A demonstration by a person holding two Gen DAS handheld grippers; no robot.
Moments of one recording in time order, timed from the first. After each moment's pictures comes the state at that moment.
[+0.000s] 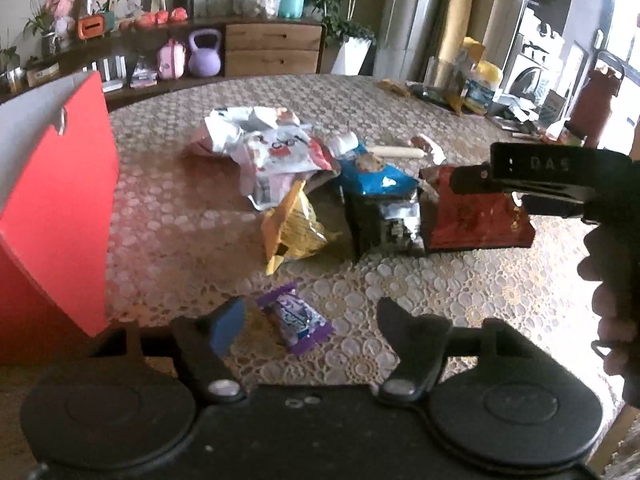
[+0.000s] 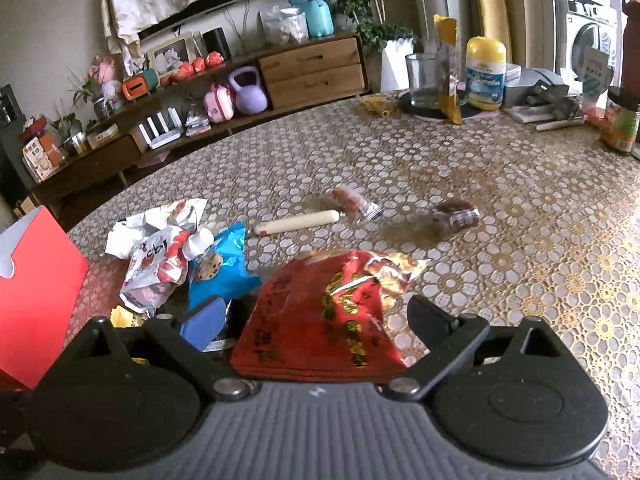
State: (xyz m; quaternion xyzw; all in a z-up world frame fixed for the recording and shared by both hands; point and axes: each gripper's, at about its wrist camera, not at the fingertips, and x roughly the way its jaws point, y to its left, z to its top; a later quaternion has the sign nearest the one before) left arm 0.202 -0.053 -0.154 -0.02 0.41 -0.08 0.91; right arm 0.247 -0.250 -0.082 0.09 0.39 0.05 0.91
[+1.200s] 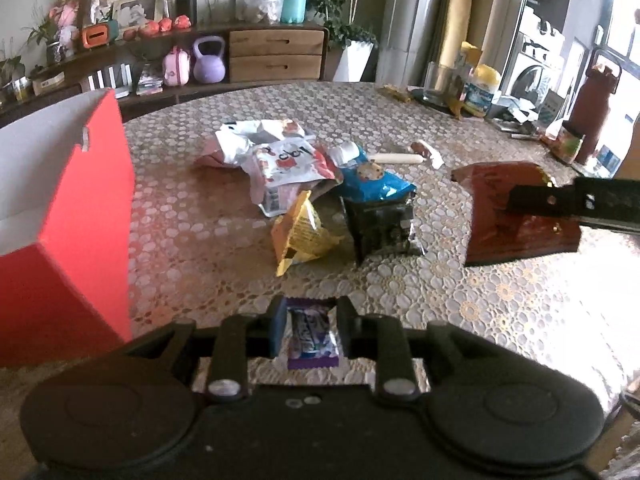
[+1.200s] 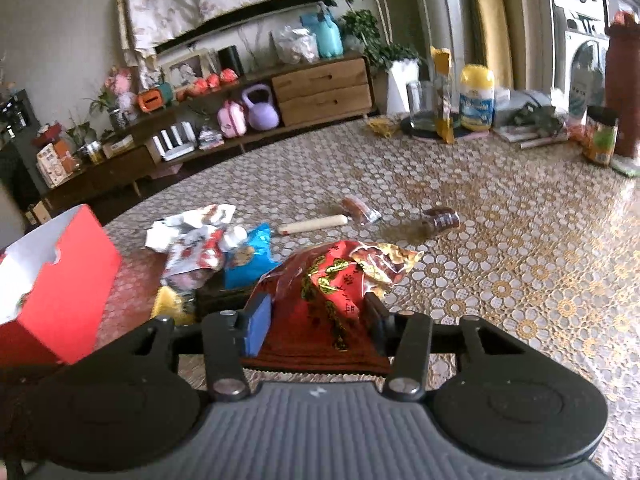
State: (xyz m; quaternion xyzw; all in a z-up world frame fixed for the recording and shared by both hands) left arm 0.183 -0.047 -0.132 -0.01 0.40 -0.07 0.91; right arm 0.183 -0.252 -0.040 0.09 0.36 0.07 0.93
